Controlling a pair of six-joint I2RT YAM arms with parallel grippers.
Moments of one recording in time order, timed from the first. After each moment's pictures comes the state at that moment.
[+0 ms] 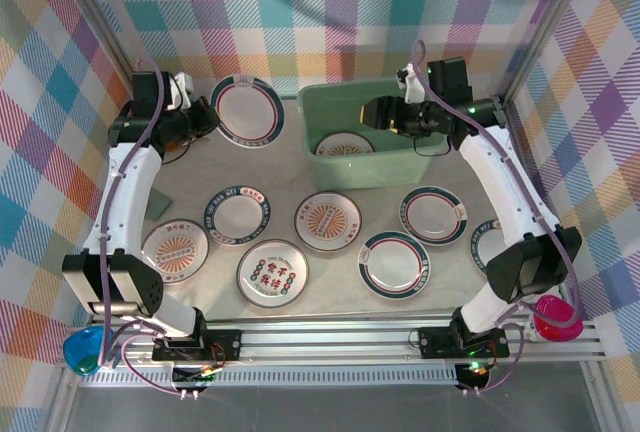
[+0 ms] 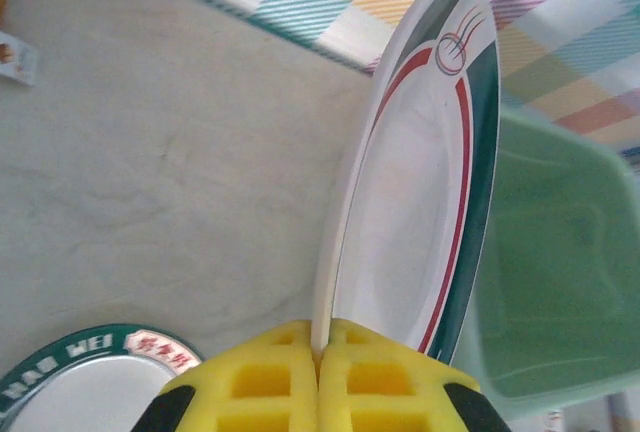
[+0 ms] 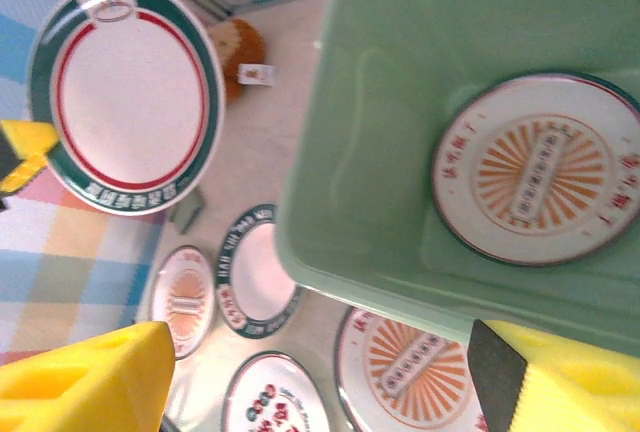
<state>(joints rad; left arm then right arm) 0.02 1.50 1.62 -0.79 0.36 -0.48 0.29 1.61 1.76 -0.84 -0.57 0.39</state>
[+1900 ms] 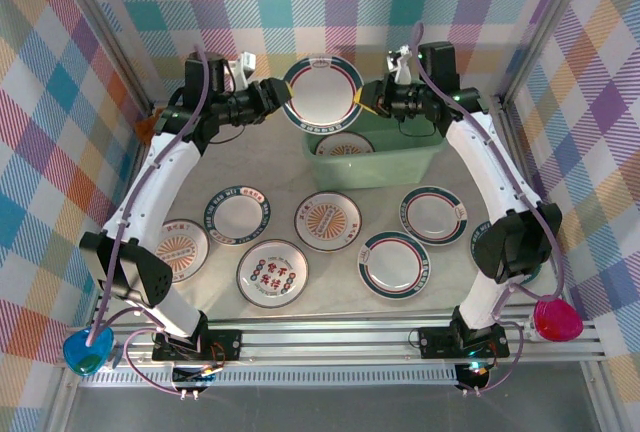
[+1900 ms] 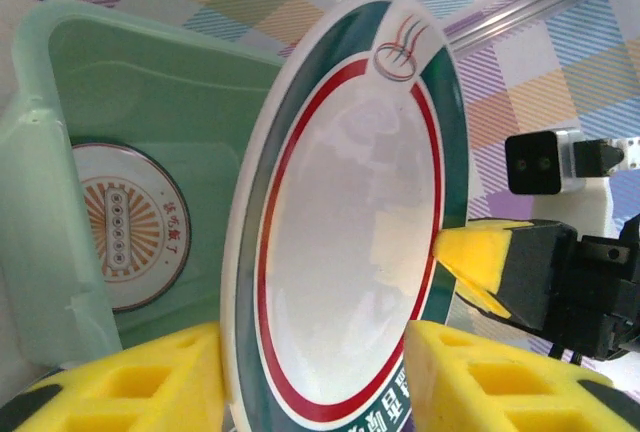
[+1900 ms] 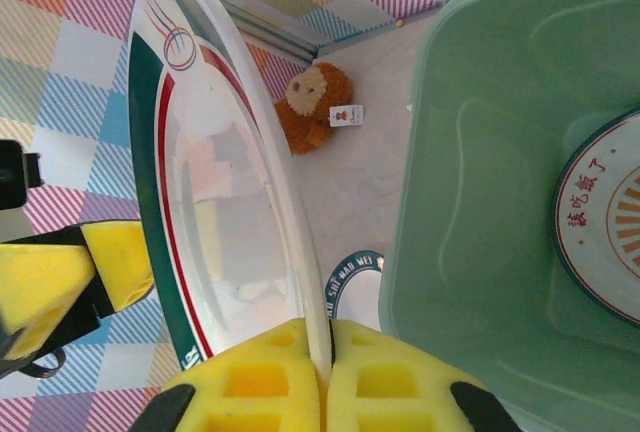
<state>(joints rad) -0.27 1.60 1.73 -0.56 0.57 -0.72 0.30 1.75 1.85 -0.65 -0.68 0.66</state>
